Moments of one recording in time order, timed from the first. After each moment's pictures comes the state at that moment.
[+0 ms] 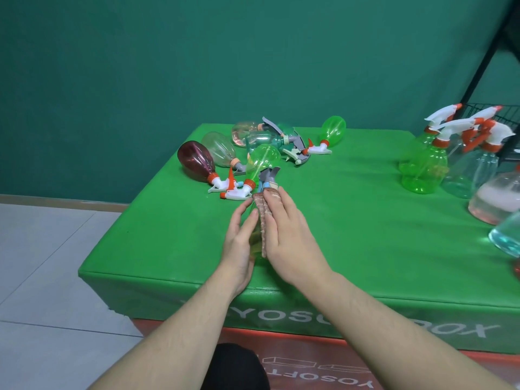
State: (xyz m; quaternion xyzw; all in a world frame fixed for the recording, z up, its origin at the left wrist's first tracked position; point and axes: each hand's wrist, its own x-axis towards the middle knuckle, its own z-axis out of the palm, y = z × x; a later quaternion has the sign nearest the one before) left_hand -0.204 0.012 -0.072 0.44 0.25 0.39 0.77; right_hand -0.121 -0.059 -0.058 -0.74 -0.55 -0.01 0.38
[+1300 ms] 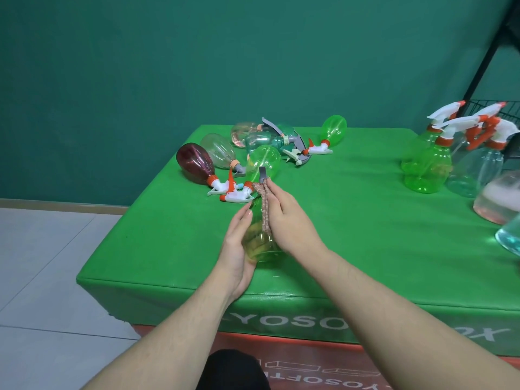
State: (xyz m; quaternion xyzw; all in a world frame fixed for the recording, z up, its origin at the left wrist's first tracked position) left_hand -0.205 0.025 -0.083 0.40 0.22 0.36 0.82; right_hand -0.106 -0.030 -0.029 -0.75 -0.45 0.16 0.46
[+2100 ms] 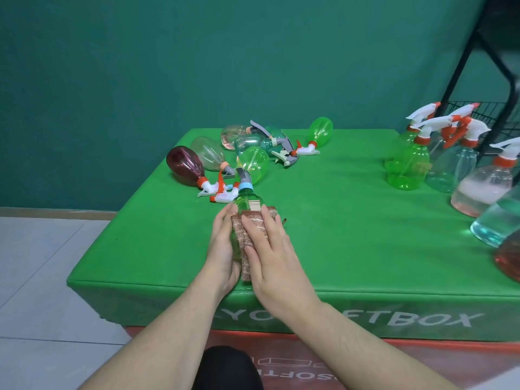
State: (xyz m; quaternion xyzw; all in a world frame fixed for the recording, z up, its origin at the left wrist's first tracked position) left_hand -0.199 0.029 -0.087 0.37 0.25 0.38 0.81; right_hand -0.146 -0.090 -0.078 -0.74 -0.57 0.03 0.35
